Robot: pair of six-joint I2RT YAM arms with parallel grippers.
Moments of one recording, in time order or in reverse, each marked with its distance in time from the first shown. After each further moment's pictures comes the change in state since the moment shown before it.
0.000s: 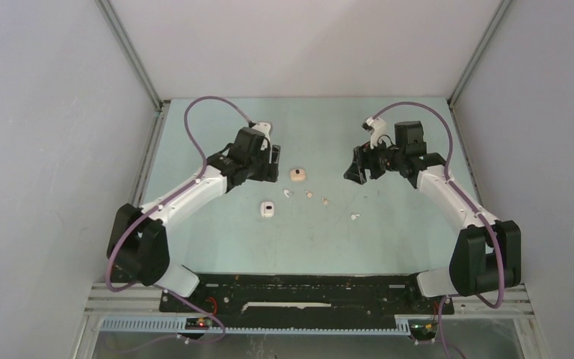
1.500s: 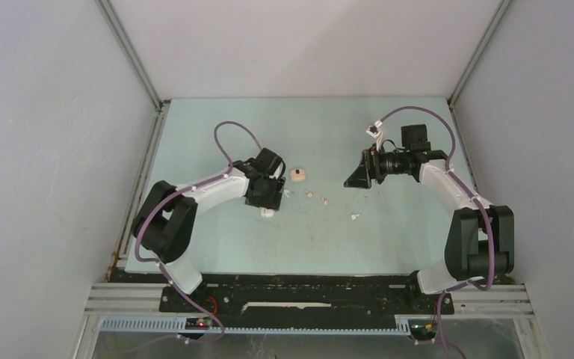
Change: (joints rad) left arm -0.061 0.196 -0.048 -0.186 0.032 -0.090; right arm -0.095 0.098 0.006 -0.098 -0.402 -0.024
